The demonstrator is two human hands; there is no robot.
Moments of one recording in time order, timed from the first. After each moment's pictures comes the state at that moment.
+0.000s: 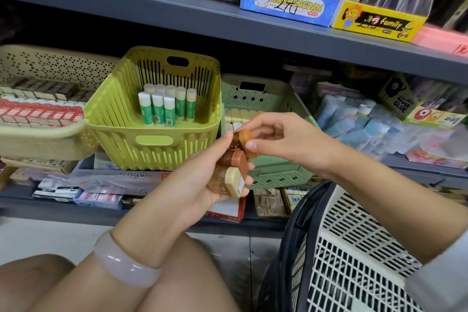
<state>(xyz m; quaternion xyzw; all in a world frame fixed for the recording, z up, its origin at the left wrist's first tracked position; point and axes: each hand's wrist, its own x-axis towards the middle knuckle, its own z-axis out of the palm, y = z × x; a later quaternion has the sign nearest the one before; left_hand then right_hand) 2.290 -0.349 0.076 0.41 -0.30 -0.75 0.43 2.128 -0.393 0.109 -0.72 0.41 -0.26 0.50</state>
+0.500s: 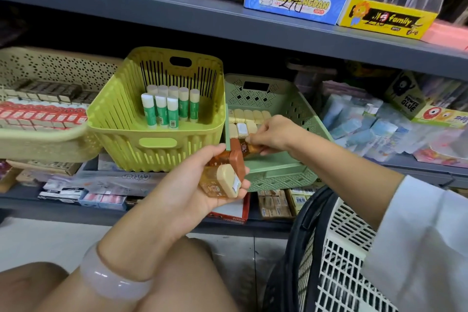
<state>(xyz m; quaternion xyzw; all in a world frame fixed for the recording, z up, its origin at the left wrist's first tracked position) 2.305 -0.345 0.074 0.40 -0.24 -0.76 0.45 2.149 -0.450 0.079 -0.60 0.69 -0.13 0.38</state>
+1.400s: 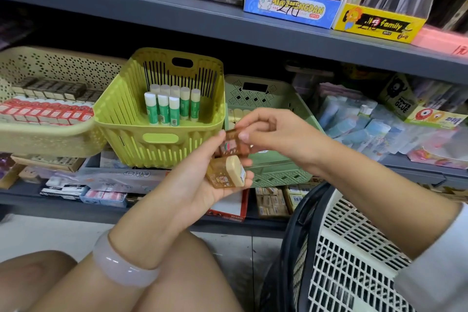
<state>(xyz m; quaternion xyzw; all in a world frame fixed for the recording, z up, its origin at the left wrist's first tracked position) 2.298 -0.342 0.078 0.39 -0.23 -0.76 0.46 2.142 -0.394 0.109 -0.68 0.44 -0.28 0.51</state>
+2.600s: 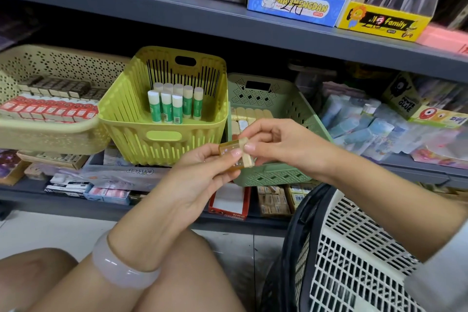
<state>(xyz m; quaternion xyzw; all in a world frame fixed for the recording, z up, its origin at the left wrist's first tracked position) 2.301 -0.343 0.066 0.41 -0.28 -0.71 0.50 2.136 -0.384 0.105 -0.69 0.43 -0.23 0.54</state>
